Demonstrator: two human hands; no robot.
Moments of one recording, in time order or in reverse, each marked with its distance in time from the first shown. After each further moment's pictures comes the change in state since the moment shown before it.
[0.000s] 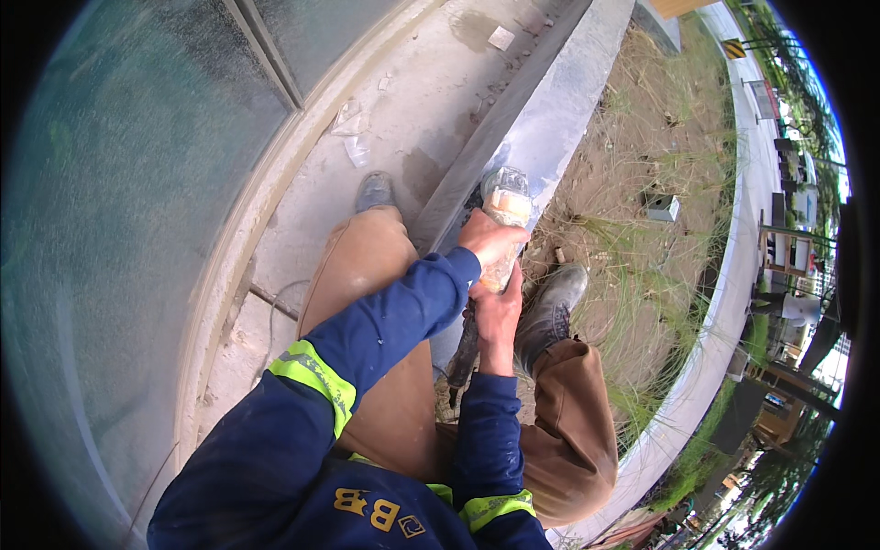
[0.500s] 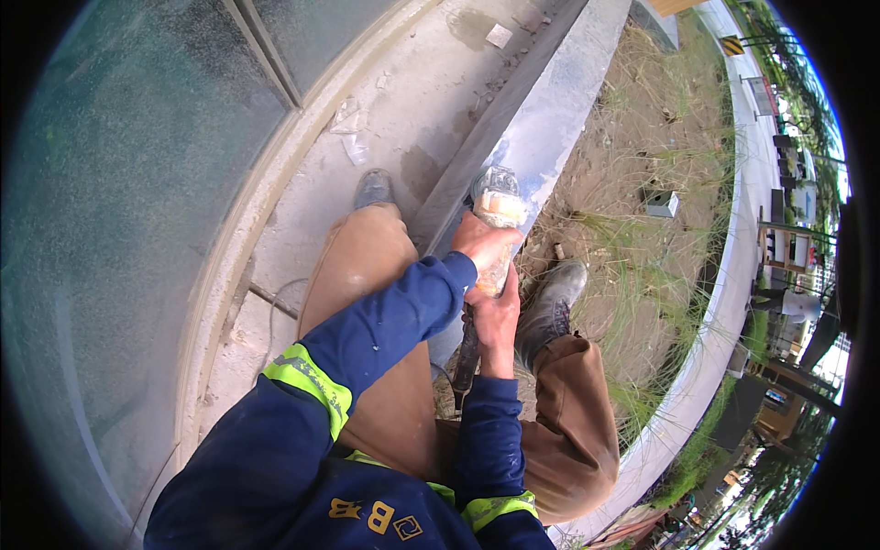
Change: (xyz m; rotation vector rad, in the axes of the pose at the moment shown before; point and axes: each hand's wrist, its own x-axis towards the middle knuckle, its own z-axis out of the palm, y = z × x) left_hand -0.006 -0.018 -0.005 0.013 0.108 -0.028; right_hand -0.014 -0.006 -0.004 -0.018 -0.067 0.020
